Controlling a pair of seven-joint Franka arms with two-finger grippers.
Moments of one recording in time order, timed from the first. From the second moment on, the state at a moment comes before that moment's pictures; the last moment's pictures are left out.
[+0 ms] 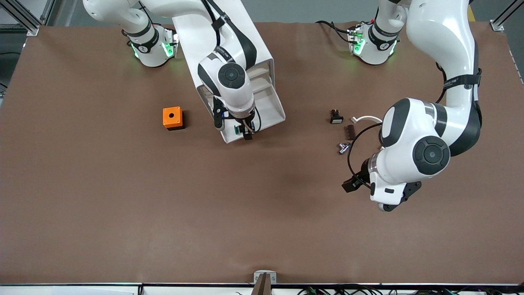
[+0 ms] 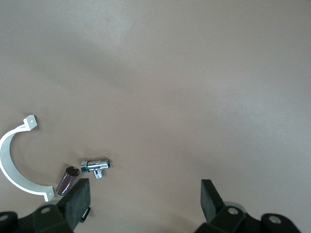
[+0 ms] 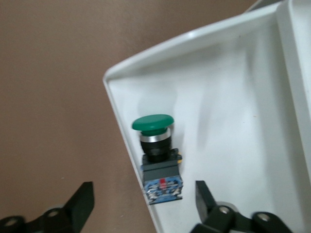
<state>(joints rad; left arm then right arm) -0.42 0.62 0.15 -1.23 -0.19 1.74 -0.85 0.86 0.44 -0.10 -1.78 0.13 2.21 2.17</state>
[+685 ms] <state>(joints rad) -0.50 0.69 0.10 -1.31 -0.19 1.92 -0.81 0.53 0.32 -0.12 -1.59 0.13 1.83 1.56</state>
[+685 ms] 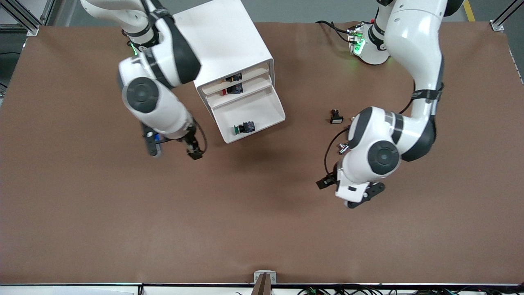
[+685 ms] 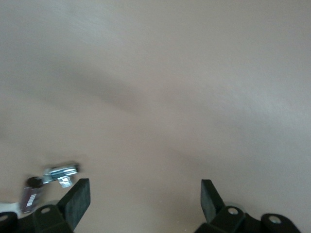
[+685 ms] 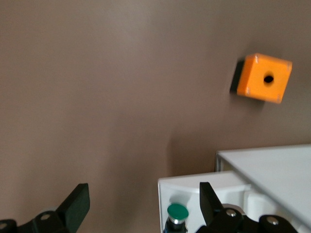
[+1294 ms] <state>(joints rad) -0.58 0.83 0.05 -1.32 -0.30 2.07 -0.90 0.21 0.27 -0.13 -1.47 0.13 1.67 0.92</state>
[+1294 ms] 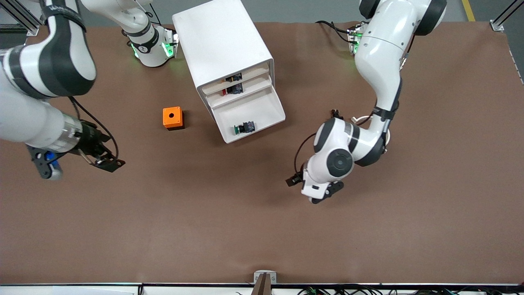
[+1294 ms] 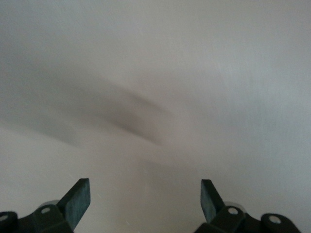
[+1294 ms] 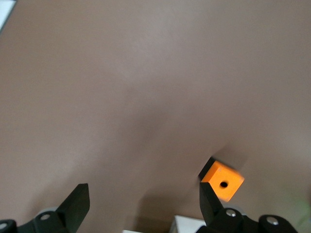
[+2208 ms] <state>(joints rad) -0.92 0.84 0.04 -1.36 -0.30 2.06 -1.19 0.00 0.05 -0.11 -1.51 0.05 1.62 0.08</state>
